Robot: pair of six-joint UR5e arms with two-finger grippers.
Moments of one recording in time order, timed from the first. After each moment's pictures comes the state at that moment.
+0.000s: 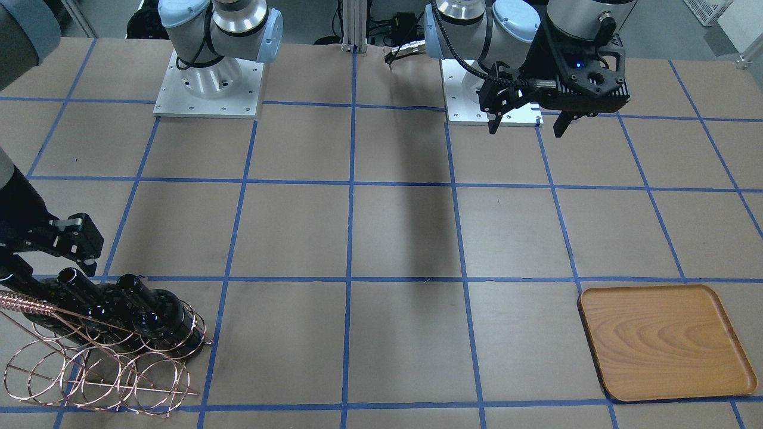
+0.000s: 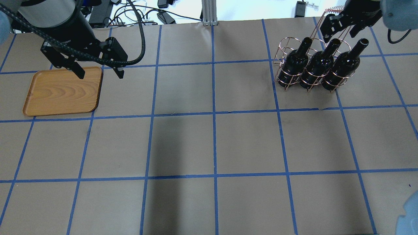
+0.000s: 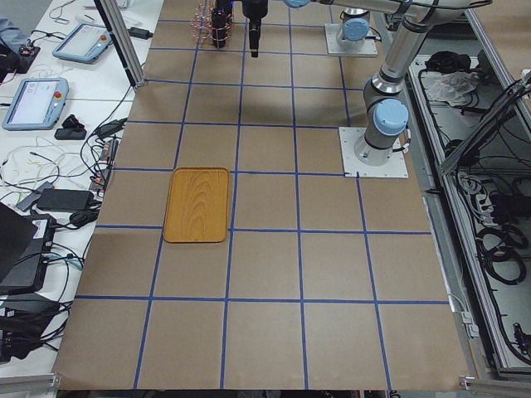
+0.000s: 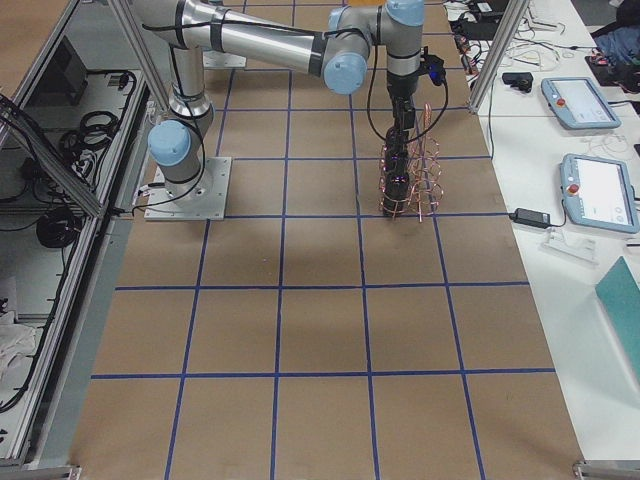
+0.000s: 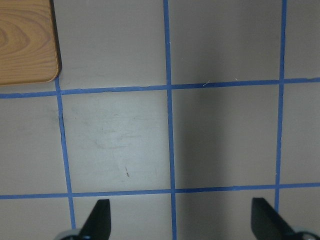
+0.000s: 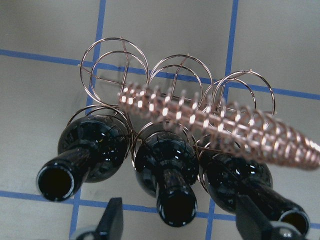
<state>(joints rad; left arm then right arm) -1.58 -1.55 -1.48 -1.69 1.59 0.02 1.36 -1.31 1.47 -1.90 -1.57 -0.35</state>
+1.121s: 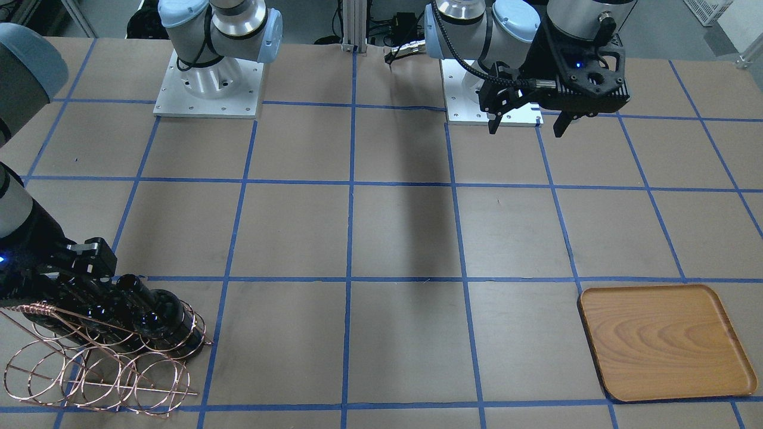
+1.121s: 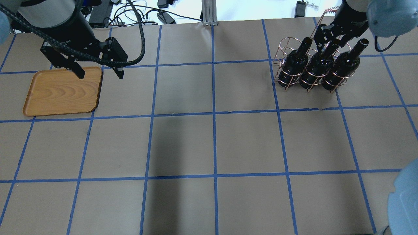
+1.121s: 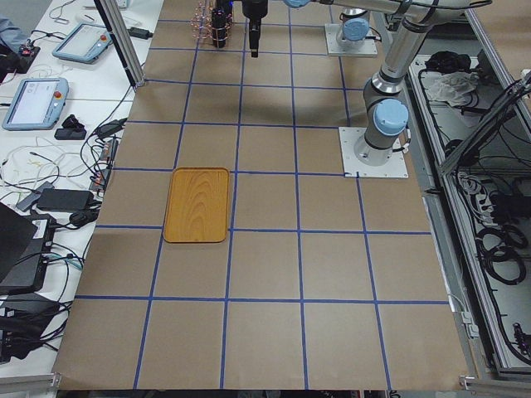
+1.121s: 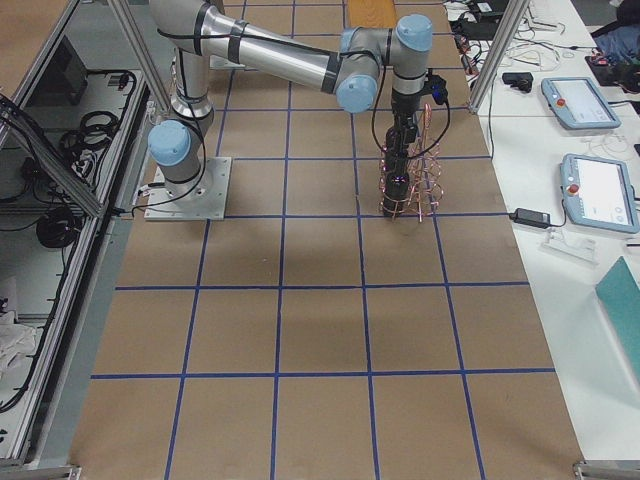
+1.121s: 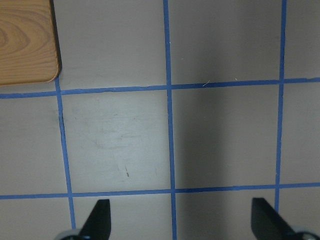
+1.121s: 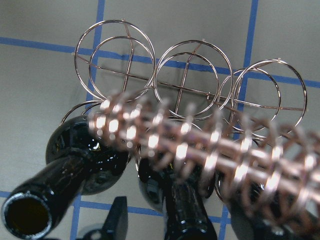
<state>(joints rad) -1.58 -1.55 -1.48 -1.69 1.59 0.03 1.36 -1.26 1.47 -1.90 -1.56 -0.35</state>
